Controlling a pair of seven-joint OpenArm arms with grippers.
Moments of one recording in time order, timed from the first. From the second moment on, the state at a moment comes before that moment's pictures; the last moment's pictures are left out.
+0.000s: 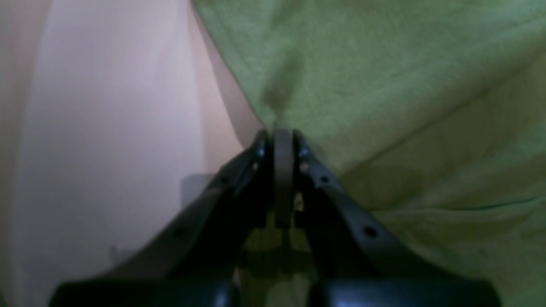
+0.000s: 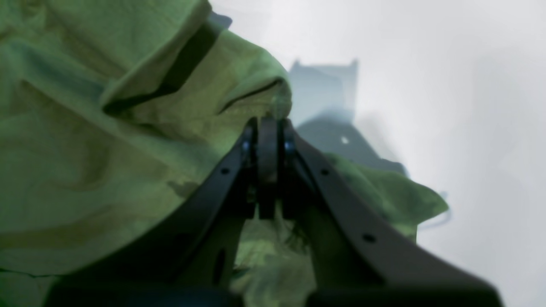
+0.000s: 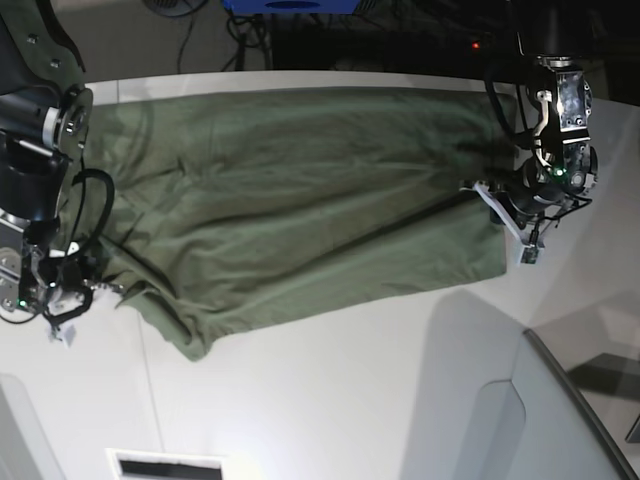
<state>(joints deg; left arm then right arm) 5.6 -16.5 -13.0 82.4 -8.1 -17.4 44.9 27.6 11.7 20.9 43.7 1.1 17.2 -54.5</state>
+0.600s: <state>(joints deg) -6.4 -18.1 -21.3 73.1 -7.7 -17.0 47.7 27.8 11.6 20.9 43.6 1.1 17.2 -54.5</state>
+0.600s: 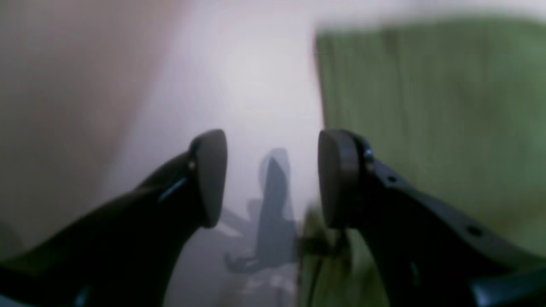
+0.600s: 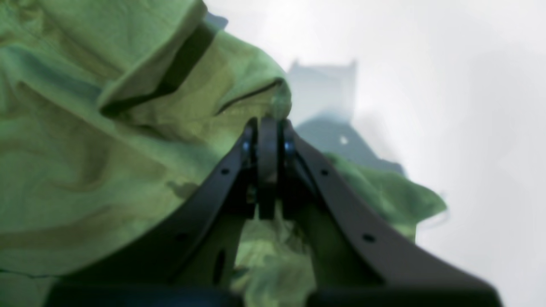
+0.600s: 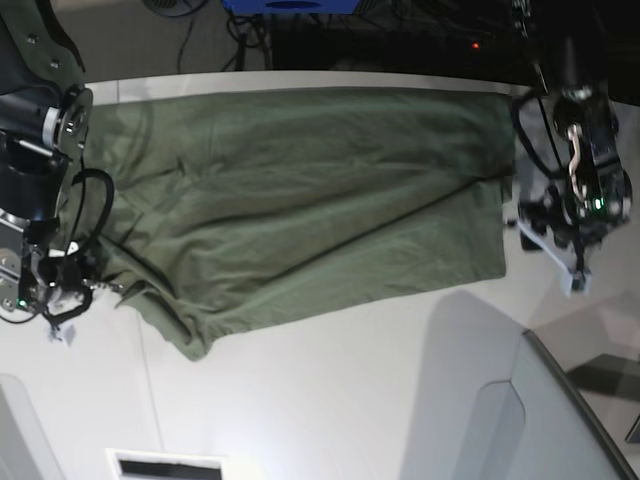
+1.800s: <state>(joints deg) -23.0 -18.2 -15.8 31.9 -8.9 -16.8 20.5 27.8 11.7 20.8 43.7 1.1 17.2 -54.5</state>
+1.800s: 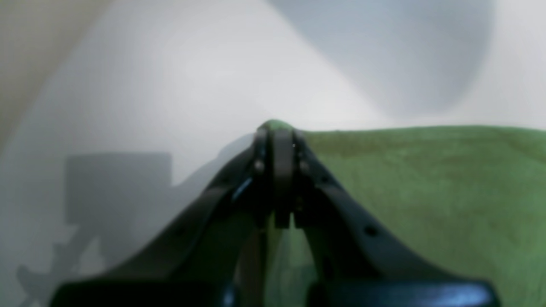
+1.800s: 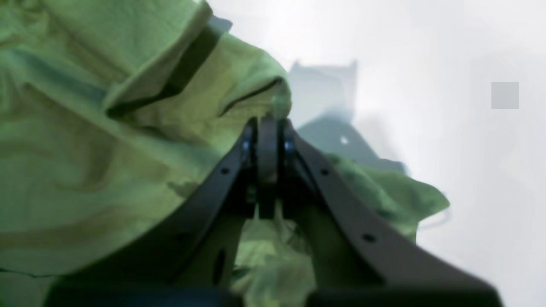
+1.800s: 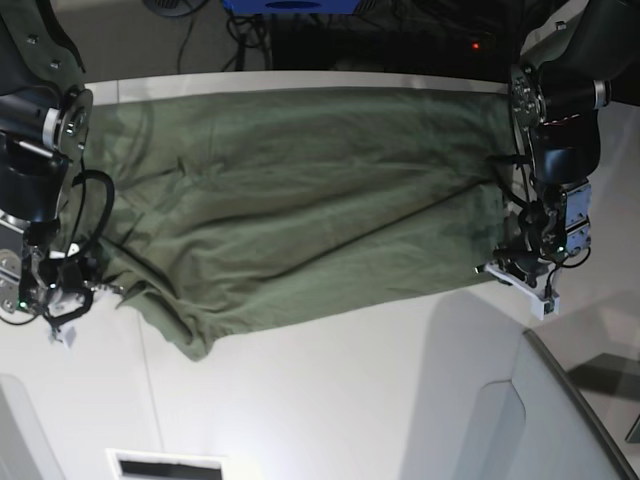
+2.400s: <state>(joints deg) -33.3 -17.9 -15.7 31.9 -7.5 -16.8 23.5 29.9 12.4 10.8 43.7 0.9 17.3 -46.6</state>
